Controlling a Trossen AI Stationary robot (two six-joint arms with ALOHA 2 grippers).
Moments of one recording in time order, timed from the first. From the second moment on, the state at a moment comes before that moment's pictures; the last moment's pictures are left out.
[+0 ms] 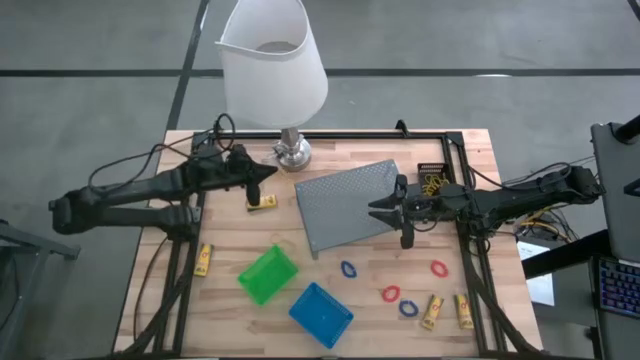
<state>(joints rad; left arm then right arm) 0.34 0.85 0.56 0.02 0.02 -0.22 0.13 0.95 0.47 0.44 0.16 0.28</state>
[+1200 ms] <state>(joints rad) -0.03 1.12 0.56 0.52 0.00 0.08 0.13 0.95 0.47 0.44 0.16 0.28</state>
